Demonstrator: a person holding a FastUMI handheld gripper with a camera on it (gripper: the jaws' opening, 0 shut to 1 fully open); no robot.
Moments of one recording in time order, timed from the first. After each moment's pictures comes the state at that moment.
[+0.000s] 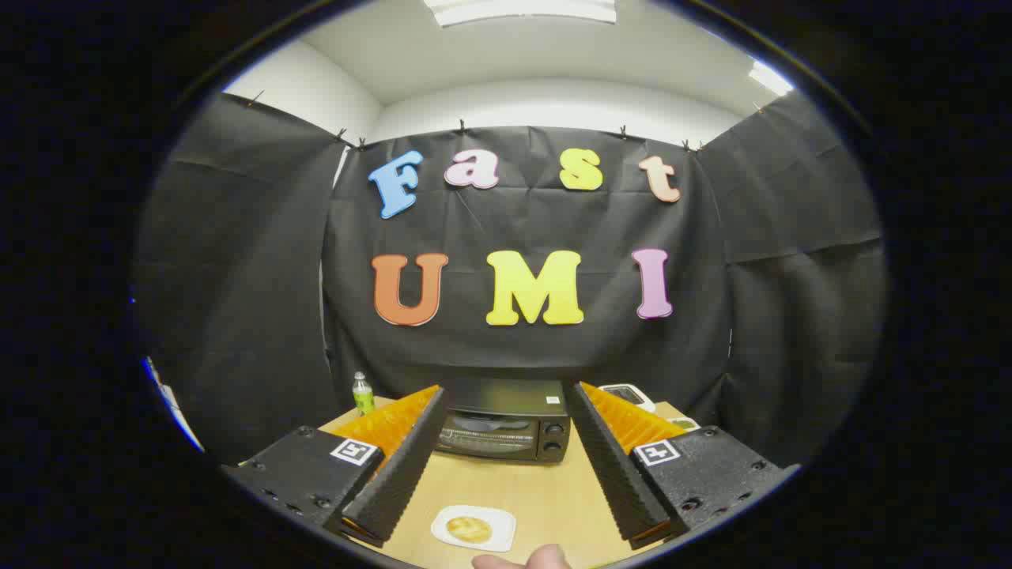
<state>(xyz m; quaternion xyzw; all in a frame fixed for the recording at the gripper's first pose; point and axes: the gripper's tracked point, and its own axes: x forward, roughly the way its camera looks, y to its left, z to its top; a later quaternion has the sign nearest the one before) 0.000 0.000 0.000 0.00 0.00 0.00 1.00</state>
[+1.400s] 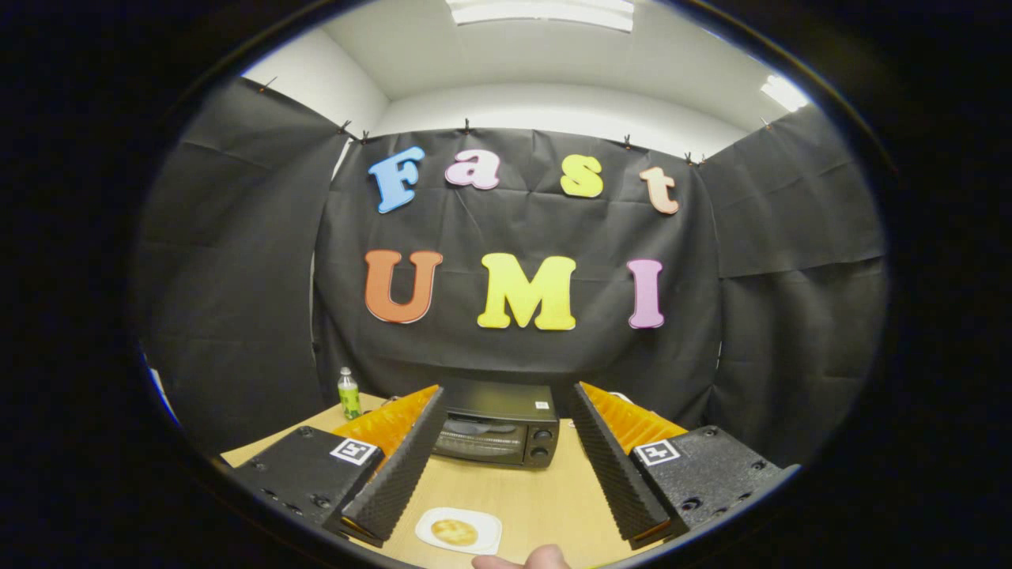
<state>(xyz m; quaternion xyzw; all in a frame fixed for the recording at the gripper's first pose) 0.012 0.002 -0.002 -0.03 -0.01 -0.02 1.00</state>
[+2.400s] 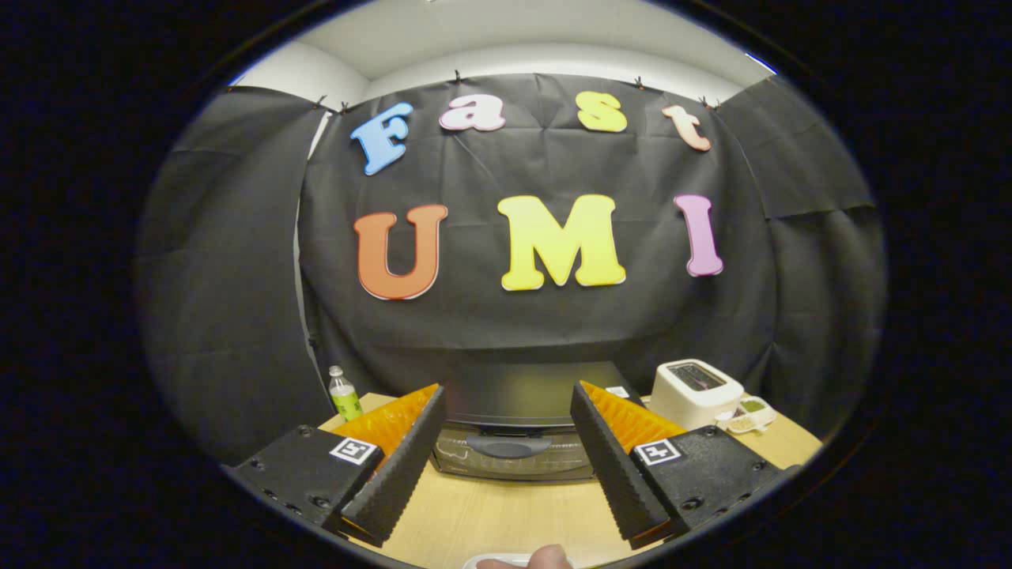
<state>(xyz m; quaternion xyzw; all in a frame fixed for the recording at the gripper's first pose) 0.232 0.060 -0.100 0.04 0.07 0.01 1.00</state>
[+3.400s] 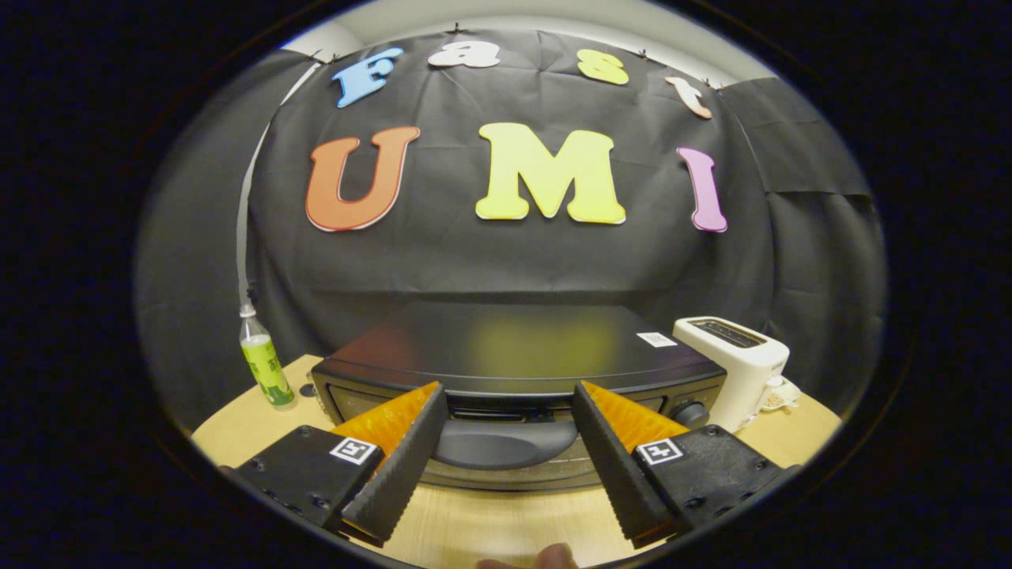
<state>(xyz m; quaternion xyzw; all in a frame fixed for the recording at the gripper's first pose) 0.342 0.050 -0.224 0.00 0.11 -0.05 0.99</state>
